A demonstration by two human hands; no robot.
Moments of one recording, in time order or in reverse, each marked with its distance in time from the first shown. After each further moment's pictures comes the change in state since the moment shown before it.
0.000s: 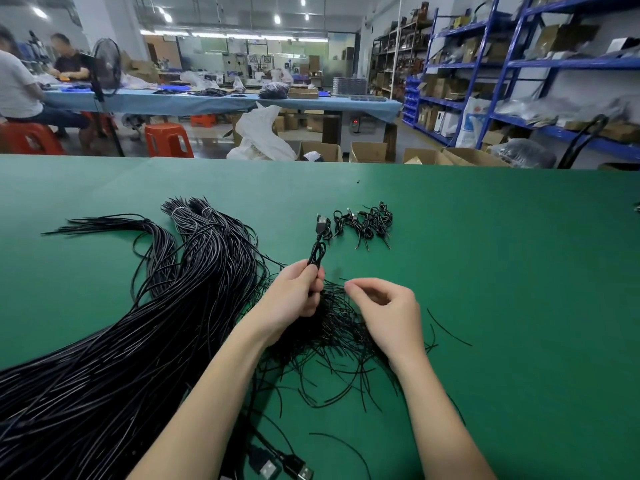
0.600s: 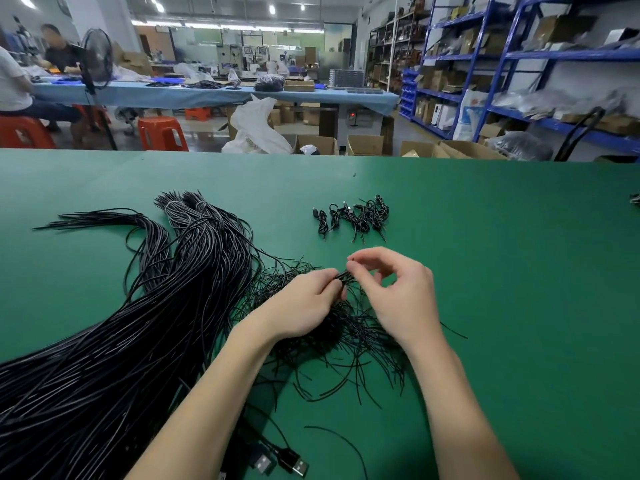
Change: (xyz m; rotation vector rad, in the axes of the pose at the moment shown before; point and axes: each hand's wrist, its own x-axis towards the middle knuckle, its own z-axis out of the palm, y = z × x) left_hand -0.008 0.013 0.018 0.745 -0.179 0.143; right_hand 0.007 -0.017 -0.024 -0.159 0.039 -0.410
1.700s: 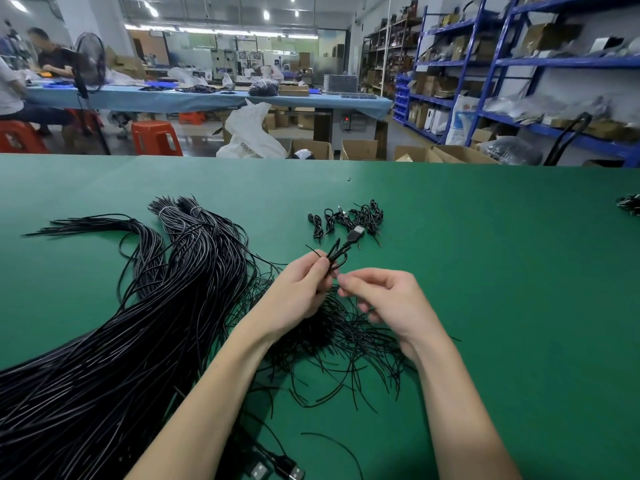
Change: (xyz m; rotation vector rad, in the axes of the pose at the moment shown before) left_hand -0.001 0.005 -0.002 -0.690 0.133 0.016; right_hand 0.002 -0.008 -0.009 0.448 -0.292 0.521
